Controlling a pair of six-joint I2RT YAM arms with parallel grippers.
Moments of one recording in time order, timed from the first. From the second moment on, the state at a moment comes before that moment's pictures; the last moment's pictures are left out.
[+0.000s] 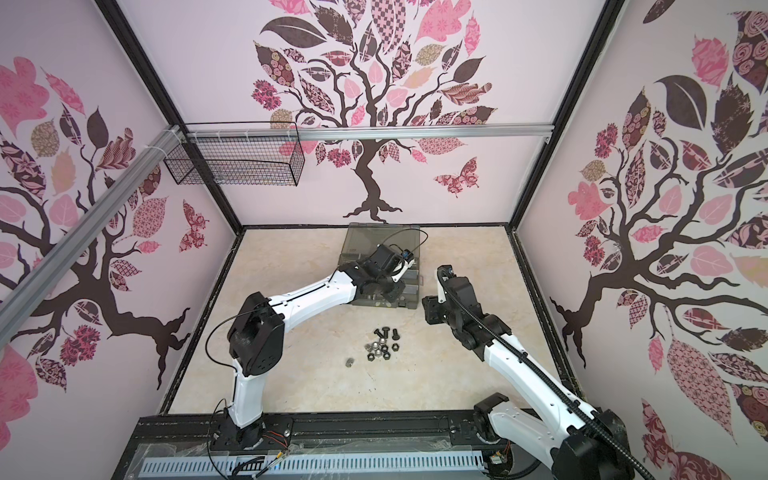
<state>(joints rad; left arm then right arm) -0.80 2.07 1.70 -0.55 -0.06 0.05 0.42 1.00 0.72 -0.37 0.02 0.30</state>
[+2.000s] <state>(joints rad) -0.74 0.72 0.53 -0.30 -0.10 -0.42 0.42 1.19 0.68 -0.24 -0.18 0.29</state>
